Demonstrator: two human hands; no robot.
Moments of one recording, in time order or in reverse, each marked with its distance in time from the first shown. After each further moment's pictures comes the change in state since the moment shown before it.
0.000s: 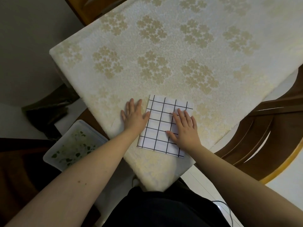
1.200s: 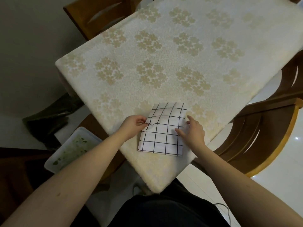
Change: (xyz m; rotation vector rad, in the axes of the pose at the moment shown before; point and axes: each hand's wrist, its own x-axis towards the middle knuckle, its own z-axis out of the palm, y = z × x) left_hand -0.036 -0.012 -0.041 -0.604 -0.300 0.114; right_hand -0.018 -0.002 -0.044 0.413 0.007 0.518
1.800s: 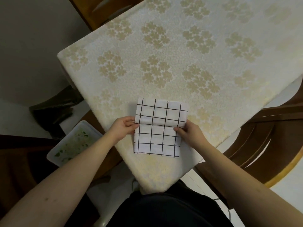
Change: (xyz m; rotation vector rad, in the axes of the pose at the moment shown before) left_hand -0.001 -0.025 -0.021 -0.356 0.046 -0.142; right_hand 0.029 -0.010 -0.013 0.244 -0.323 -0.226
